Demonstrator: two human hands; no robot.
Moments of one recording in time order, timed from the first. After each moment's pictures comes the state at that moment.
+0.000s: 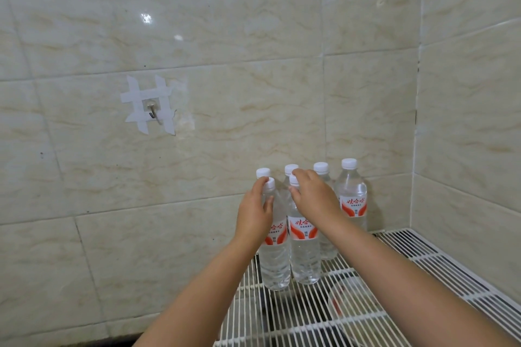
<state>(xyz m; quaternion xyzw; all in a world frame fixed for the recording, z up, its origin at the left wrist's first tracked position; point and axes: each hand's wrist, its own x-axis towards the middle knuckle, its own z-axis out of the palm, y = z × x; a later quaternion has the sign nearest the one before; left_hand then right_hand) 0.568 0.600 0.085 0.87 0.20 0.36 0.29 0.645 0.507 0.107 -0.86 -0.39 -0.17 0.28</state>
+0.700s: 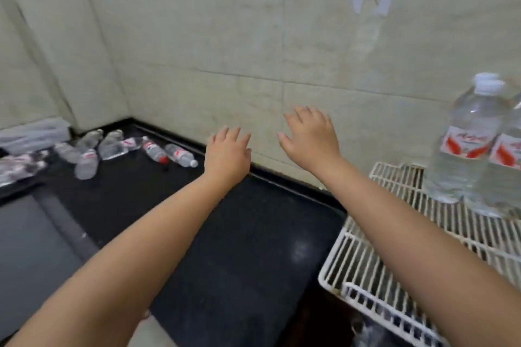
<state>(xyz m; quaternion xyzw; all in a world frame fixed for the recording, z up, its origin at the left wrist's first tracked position) 0.247 0.644 0.024 0.80 0.56 0.17 -0.10 0.397 0.599 0.052 -0.64 -0.70 -0.16 0.27</state>
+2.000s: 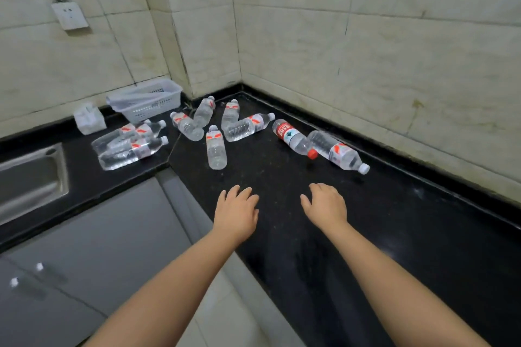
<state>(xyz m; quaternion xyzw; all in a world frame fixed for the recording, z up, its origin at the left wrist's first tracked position) -0.242 0.900 -0.138 0.74 0.67 -0.03 0.04 -0.064 0.935 -0.160 -0.69 -0.70 0.11 0.12</state>
